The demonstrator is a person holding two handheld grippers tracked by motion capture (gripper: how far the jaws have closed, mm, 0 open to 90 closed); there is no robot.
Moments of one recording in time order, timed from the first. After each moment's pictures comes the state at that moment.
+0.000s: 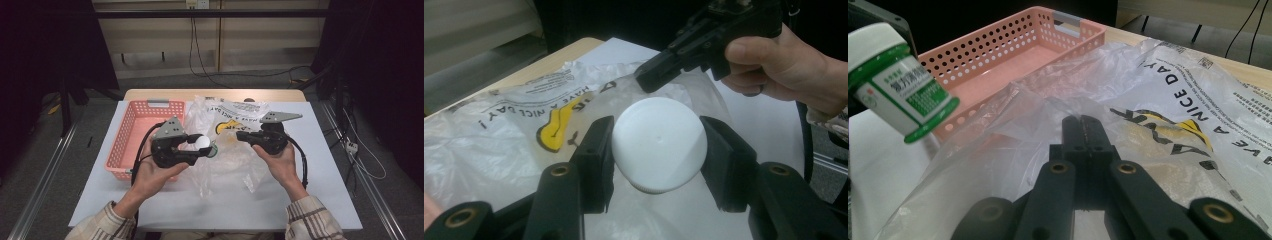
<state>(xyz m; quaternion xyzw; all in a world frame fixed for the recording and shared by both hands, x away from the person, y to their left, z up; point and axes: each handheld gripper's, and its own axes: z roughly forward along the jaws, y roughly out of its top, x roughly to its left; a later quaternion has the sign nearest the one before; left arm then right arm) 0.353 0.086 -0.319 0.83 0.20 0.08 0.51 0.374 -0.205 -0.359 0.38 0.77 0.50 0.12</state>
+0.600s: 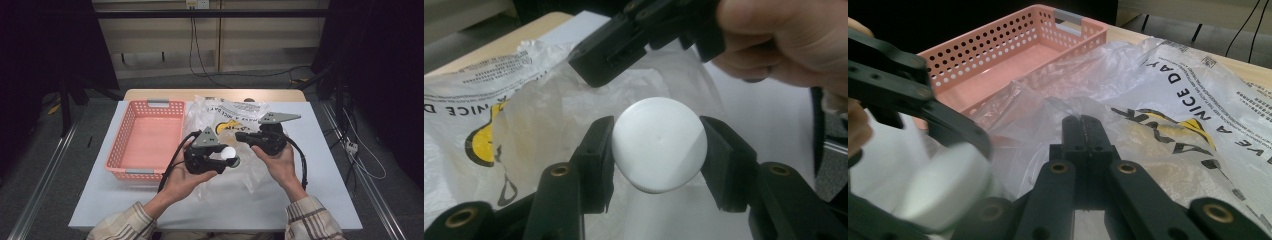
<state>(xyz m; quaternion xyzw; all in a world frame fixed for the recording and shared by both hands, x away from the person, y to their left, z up) 0.357 0.020 -0.362 0.86 0.19 0.06 0.48 0.372 -0.202 -0.360 0.38 0.77 0.50 0.11</state>
